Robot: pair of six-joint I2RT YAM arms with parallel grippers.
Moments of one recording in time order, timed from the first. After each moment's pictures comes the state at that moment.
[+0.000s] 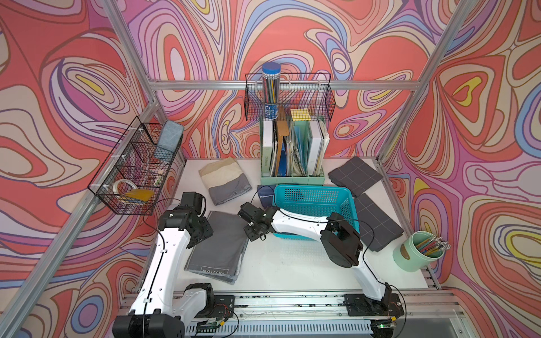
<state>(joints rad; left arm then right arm) 0.04 1.09 1.03 -1.25 -0.13 -0.56 1.03 2.26 1.83 -0.71 0.08 0.36</state>
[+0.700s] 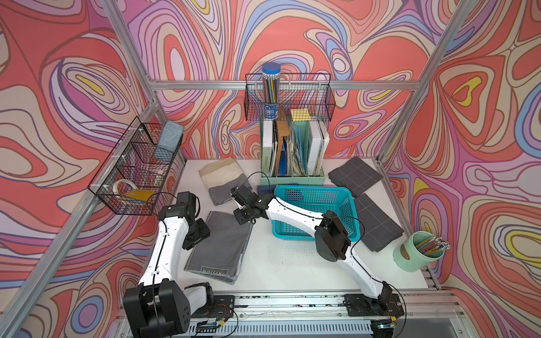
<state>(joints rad) 0.18 1.18 0.98 -1.24 -0.03 -0.53 0.97 2.45 2.22 -0.75 -0.01 0.30</state>
